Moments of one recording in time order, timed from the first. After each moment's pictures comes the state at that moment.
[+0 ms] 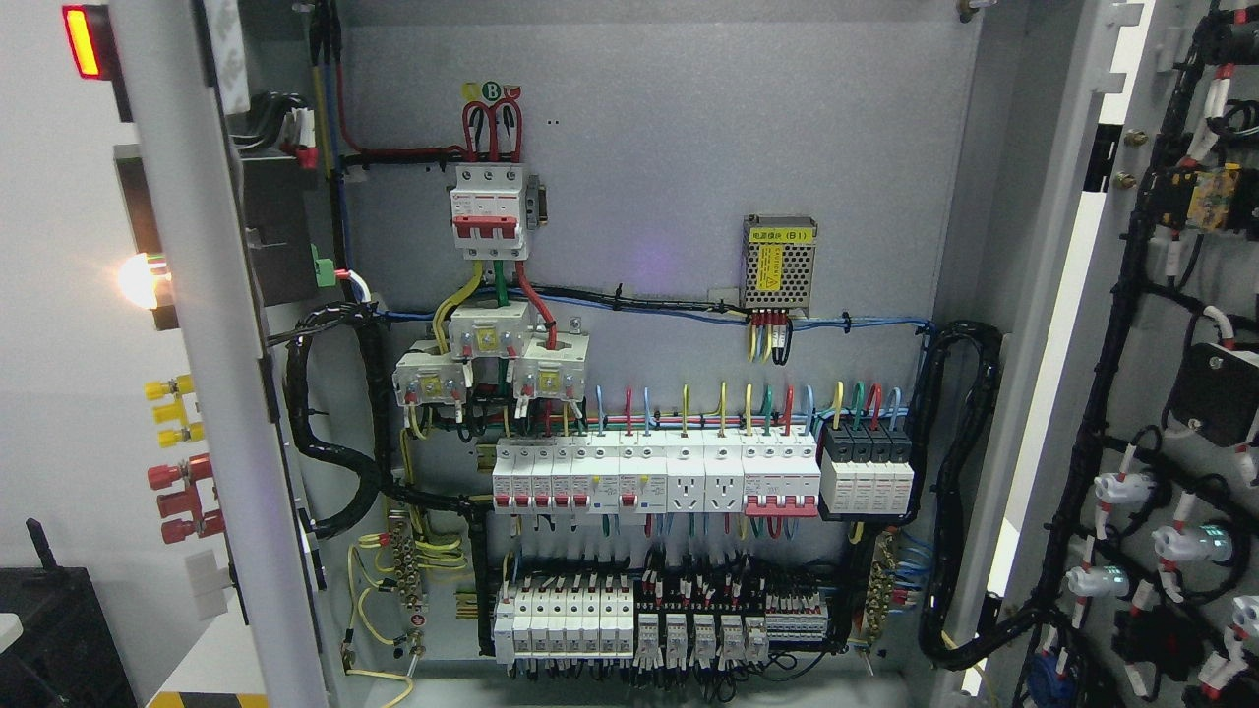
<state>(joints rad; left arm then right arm) 0.10 -0.05 0.00 0.00 0.00 -0.21 -0.28 -0.54 -0.06 0.68 -1.62 -0.61 0.21 0.81</state>
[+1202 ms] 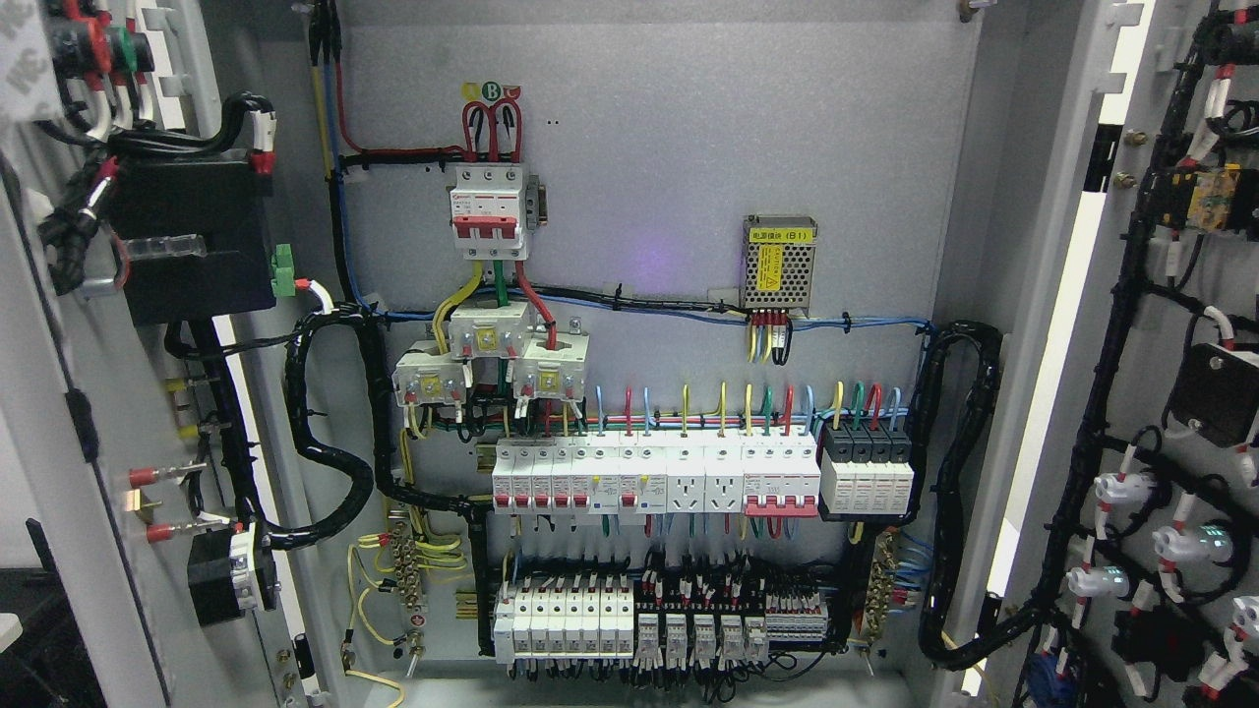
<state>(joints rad) 0.10 -0.05 0.00 0.00 0.00 -0.21 -0.28 -0.56 -0.01 0.75 -1.63 -0.55 0.21 0.79</state>
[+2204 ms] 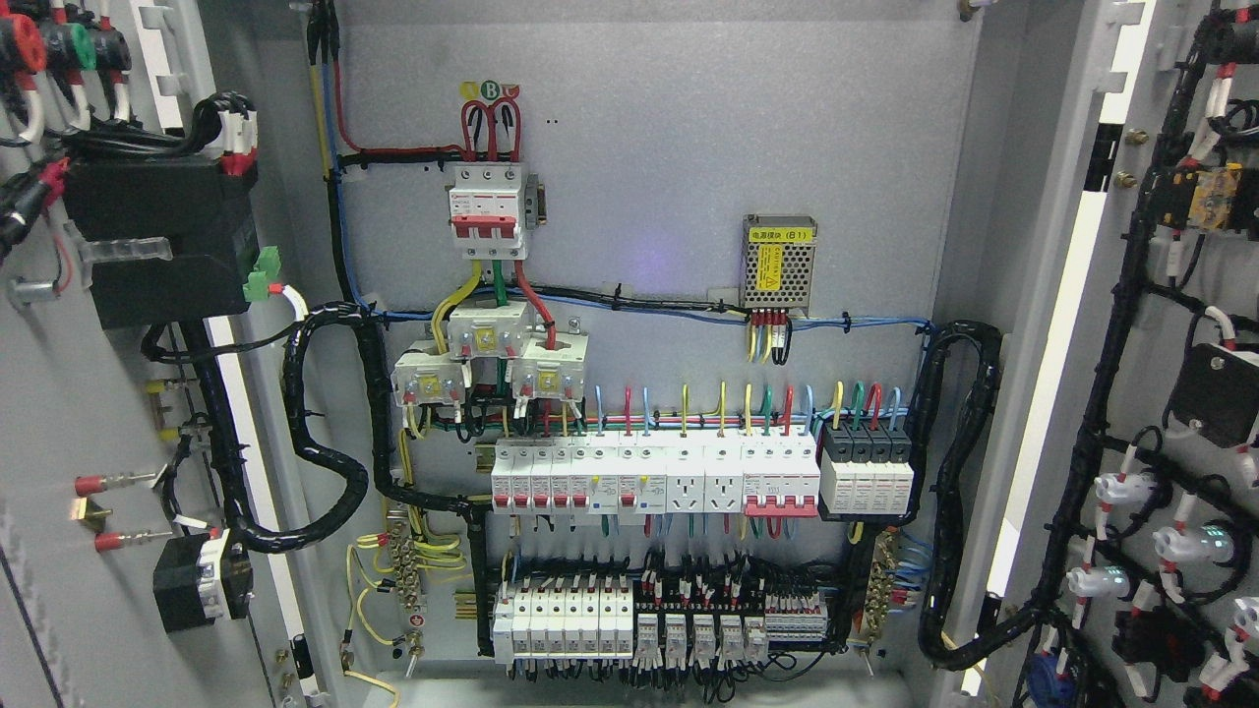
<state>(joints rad) 0.10 -0.05 0.00 0.00 0.00 -0.21 -0.27 -0.59 0.06 0.78 -1.63 -0.48 0.25 0.77</state>
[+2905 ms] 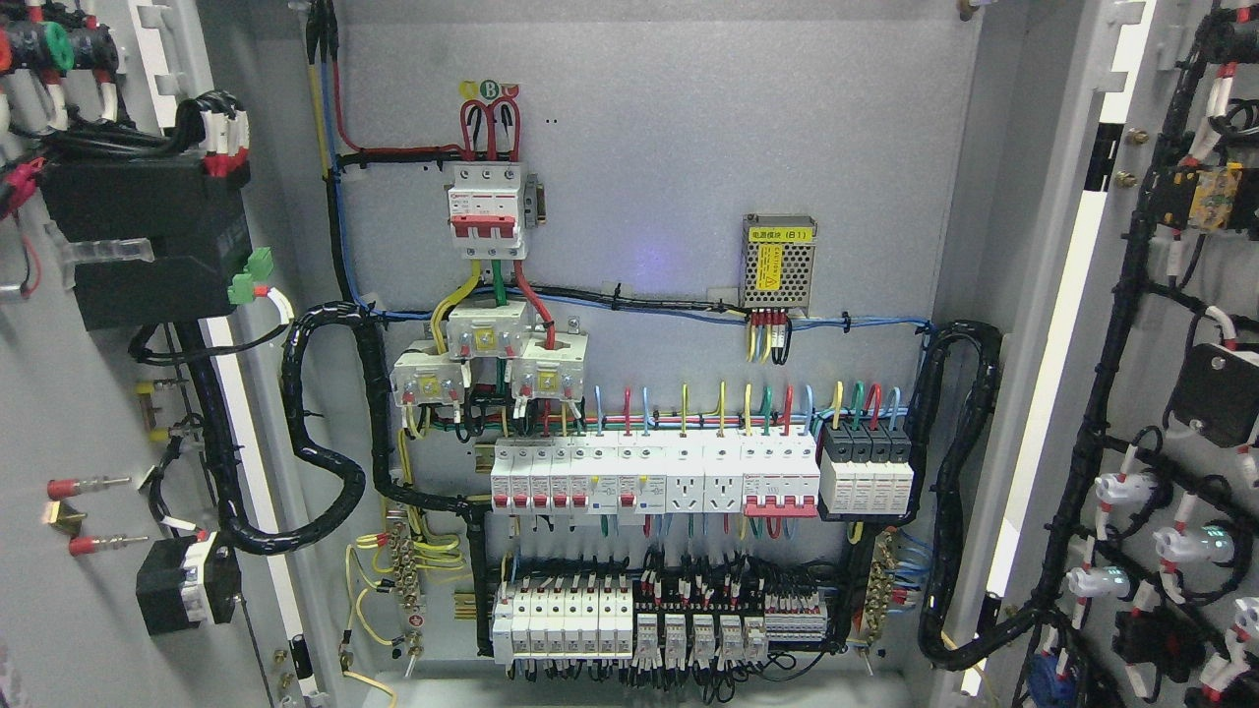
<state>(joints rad) 0.10 -0.05 0.00 0.00 0.00 -0.21 -0.28 -0.60 0.07 0.79 -1.63 -0.48 0.24 0.76</state>
